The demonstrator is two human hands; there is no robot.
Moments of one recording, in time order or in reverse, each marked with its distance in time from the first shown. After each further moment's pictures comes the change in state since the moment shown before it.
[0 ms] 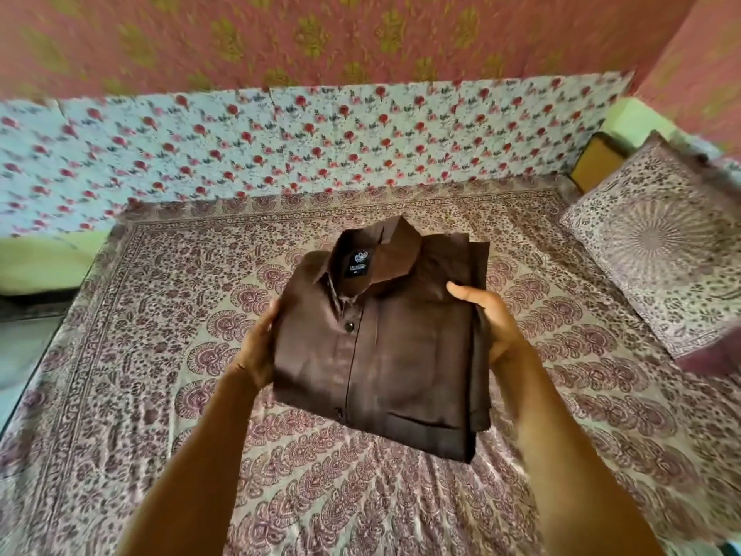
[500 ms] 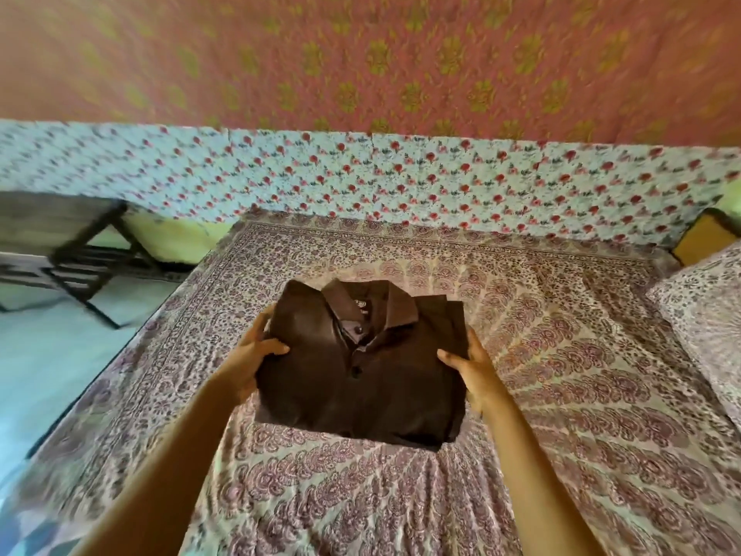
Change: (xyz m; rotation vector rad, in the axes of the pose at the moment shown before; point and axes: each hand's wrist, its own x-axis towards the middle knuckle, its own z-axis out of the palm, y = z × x) left_hand -0.141 -0.033 0.025 0.127 0.257 0.401; right_hand -0.009 0.054 -0.053 -0.449 -0.085 -0.189
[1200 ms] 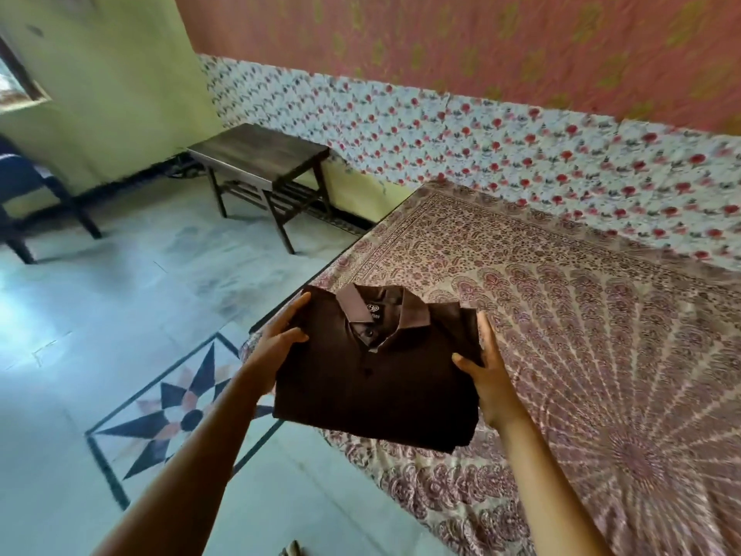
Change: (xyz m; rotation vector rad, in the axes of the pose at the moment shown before) left_hand -0.167 0.002 -0.270 0.187 0.546 0.028; right_hand -0.043 0.088 0.297 -0.046 -0.495 -0.028
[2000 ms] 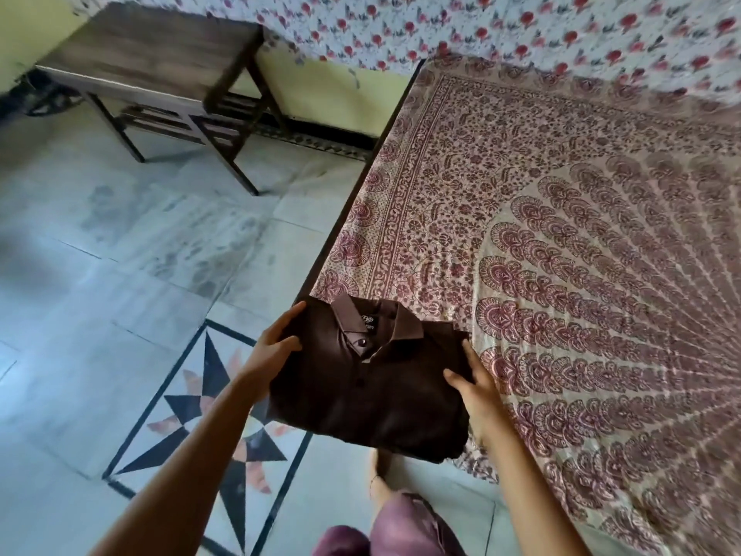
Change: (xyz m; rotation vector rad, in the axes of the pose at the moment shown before) left_hand 0.254 -0.100 -0.184 0.253 -0.225 -0.277; right_hand 0.155 0.175 0.204 -0.049 0.403 0.415
